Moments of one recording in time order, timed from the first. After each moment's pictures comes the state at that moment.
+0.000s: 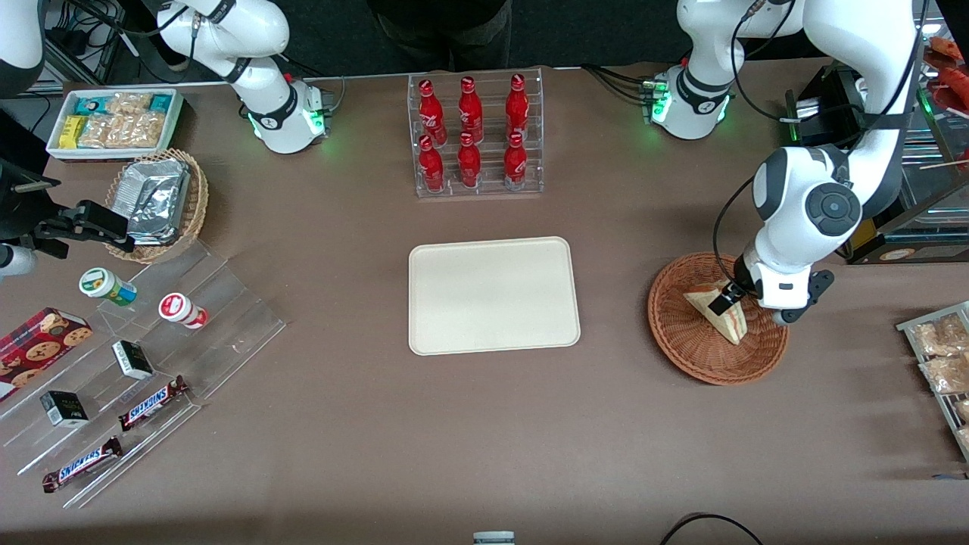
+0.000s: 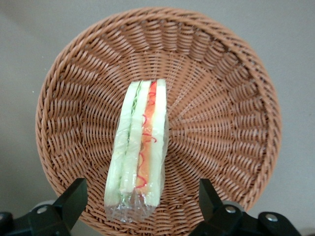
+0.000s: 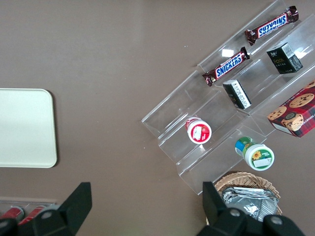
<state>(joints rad) -0.08 0.15 -0.02 -2.25 0.05 2.40 -0.86</state>
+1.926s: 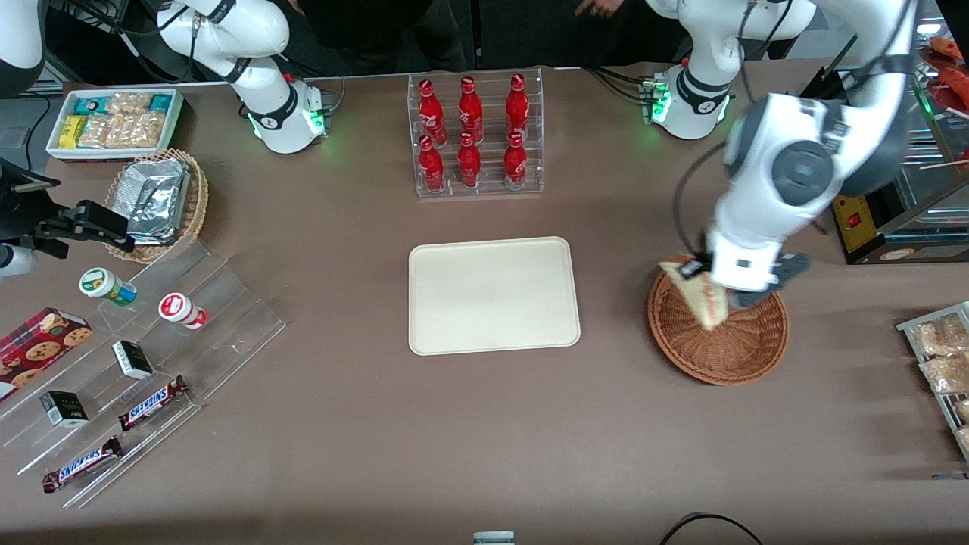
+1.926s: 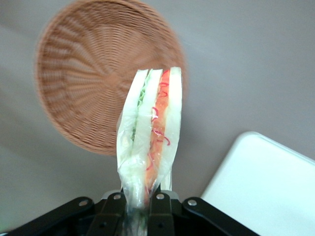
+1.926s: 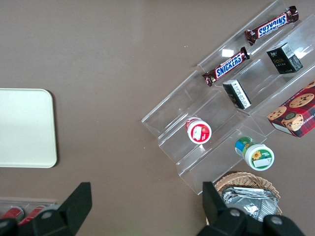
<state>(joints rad) -0.28 0.12 -0.11 -1.88 0.04 1.91 -0.87</state>
